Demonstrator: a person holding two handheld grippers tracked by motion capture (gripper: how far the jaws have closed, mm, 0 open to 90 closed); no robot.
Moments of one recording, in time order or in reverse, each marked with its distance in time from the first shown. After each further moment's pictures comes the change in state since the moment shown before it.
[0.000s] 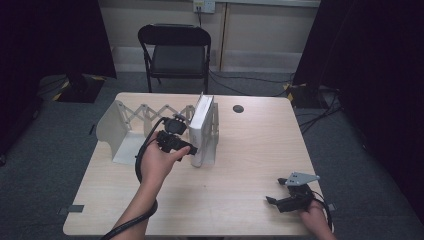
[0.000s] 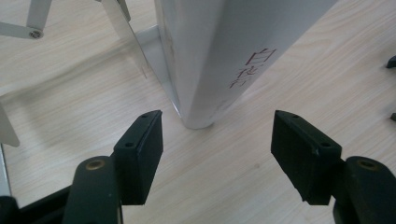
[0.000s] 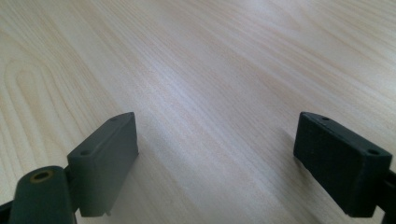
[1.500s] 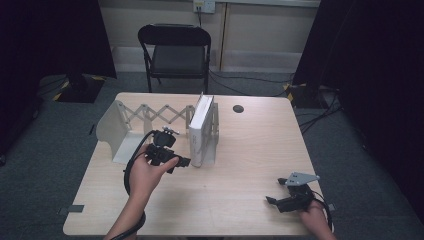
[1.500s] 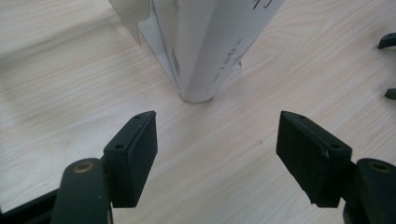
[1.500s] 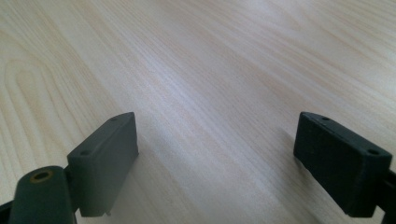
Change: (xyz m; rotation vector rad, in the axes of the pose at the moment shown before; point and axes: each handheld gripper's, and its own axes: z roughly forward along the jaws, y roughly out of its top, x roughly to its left) left arm 0.018 -0.042 0.007 -0.036 -0.071 -0.020; right arm 0.000 0.000 0.000 0.001 0.001 -0.001
